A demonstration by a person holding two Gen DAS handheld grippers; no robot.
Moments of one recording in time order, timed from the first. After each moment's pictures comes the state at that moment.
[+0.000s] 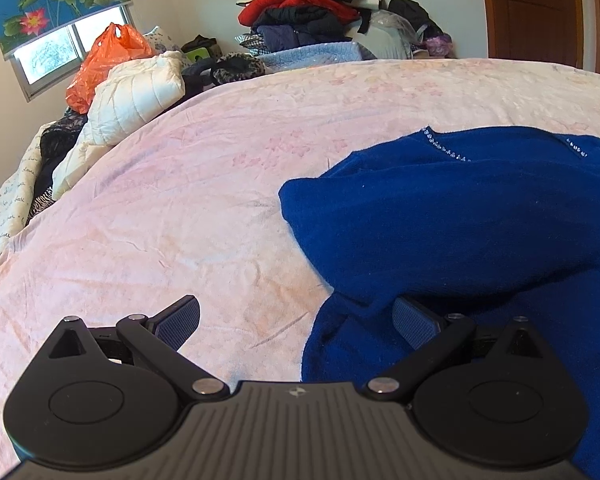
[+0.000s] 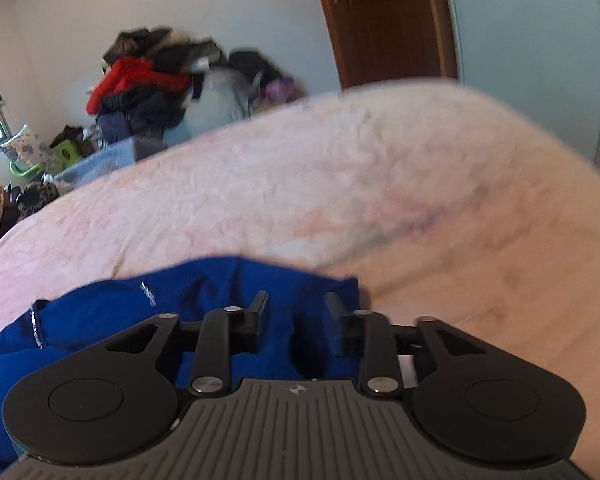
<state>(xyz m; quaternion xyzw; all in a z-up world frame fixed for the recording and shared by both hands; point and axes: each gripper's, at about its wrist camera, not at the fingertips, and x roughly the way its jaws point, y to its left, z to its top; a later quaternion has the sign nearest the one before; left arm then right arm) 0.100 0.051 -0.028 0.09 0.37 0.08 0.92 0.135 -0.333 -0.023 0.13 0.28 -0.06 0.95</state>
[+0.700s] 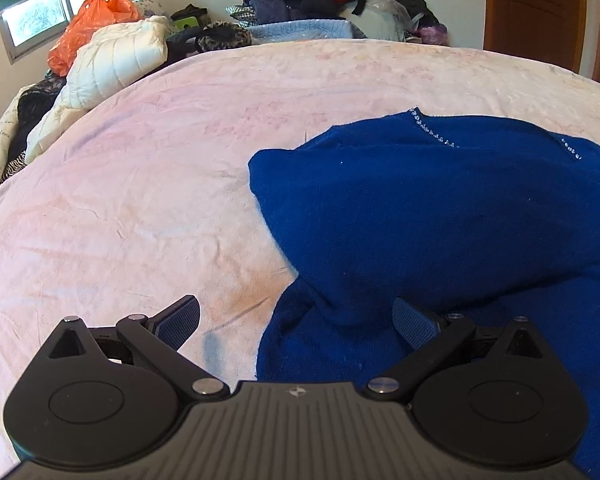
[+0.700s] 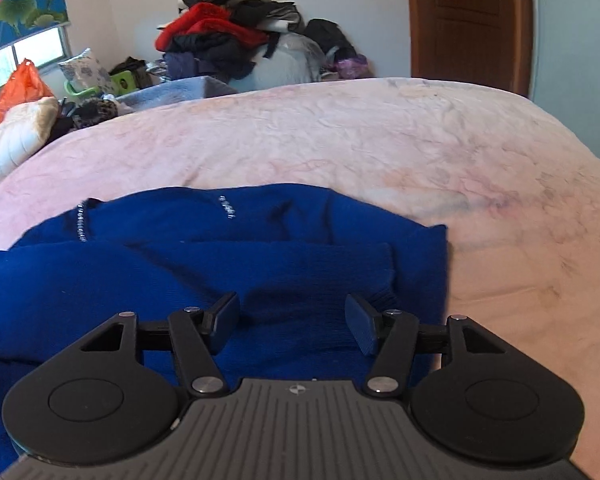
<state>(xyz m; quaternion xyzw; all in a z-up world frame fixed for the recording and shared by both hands) 0.117 0.050 -0.046 0.05 0.40 0.06 0.91 0.119 -0.294 -0.037 0.07 0.34 0.02 0.94</state>
